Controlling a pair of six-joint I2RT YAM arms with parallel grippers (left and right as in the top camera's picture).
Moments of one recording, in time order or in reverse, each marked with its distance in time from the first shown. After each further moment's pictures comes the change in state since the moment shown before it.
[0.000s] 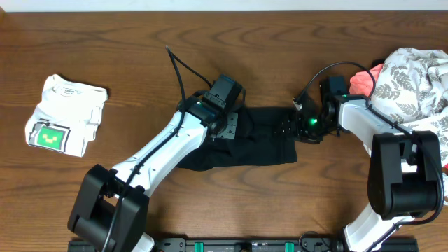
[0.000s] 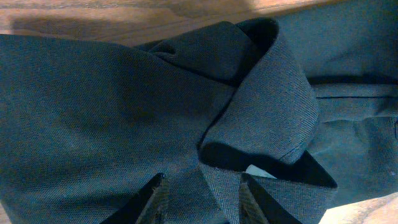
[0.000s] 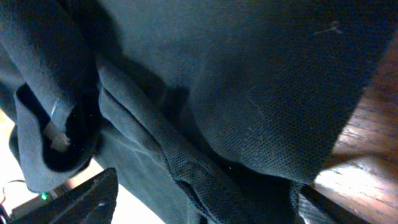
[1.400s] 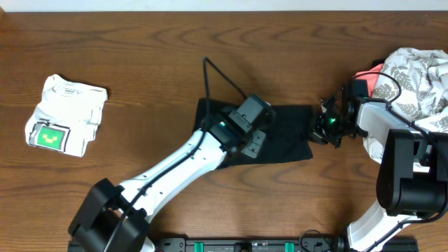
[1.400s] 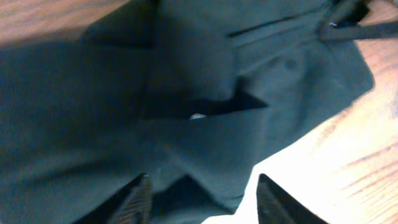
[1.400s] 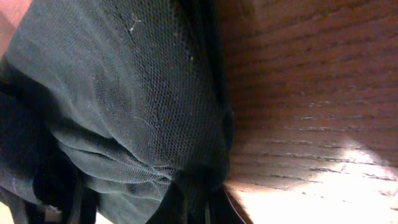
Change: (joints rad) left arm -0.219 -0.044 0.000 0.054 -0.002 0.092; right arm -0.152 0.008 -0.027 -0.002 0.097 0.223
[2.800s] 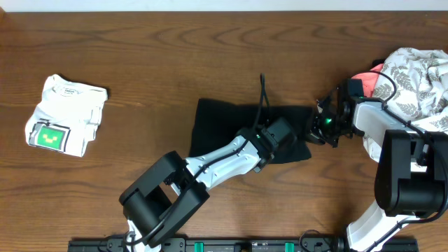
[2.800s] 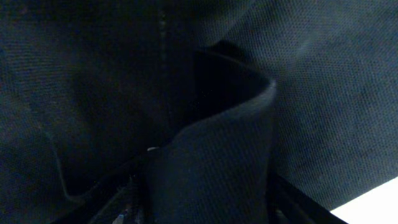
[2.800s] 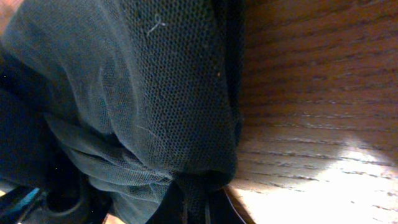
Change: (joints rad) left arm -0.124 0.285 0.005 0.067 -0.253 0.222; right arm 0.032 0.000 0.002 -0.003 0.008 -0.010
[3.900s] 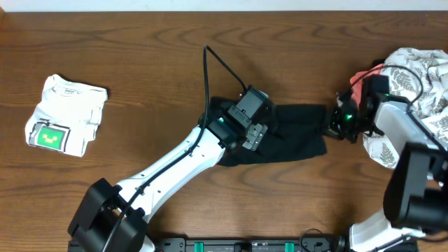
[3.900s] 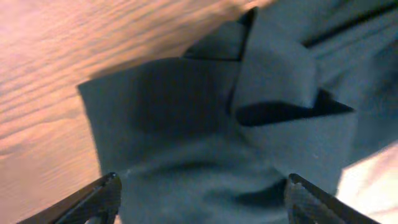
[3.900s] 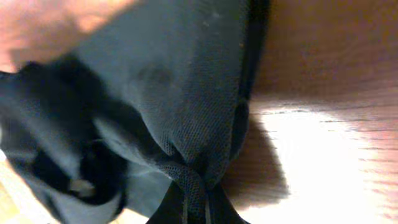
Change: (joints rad) left arm 0.145 -0.285 0.034 -0.065 0.101 -0.129; right arm -0.126 -0.119 0.048 -0.090 0.019 -0.102
